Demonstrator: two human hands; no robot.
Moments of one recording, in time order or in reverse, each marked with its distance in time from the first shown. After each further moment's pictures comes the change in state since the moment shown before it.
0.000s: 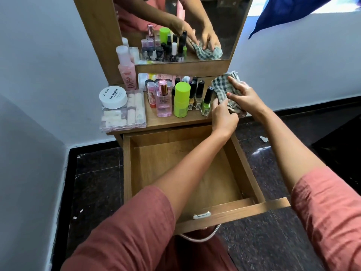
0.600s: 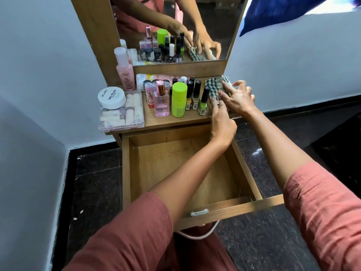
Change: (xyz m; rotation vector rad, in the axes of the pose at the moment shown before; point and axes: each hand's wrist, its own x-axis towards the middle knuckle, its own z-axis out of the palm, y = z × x) left_hand 0.000 -0.012 0.012 0.144 -0.036 0.033; right_hand 0.010 0.005 0.016 -0.519 0.079 0.133
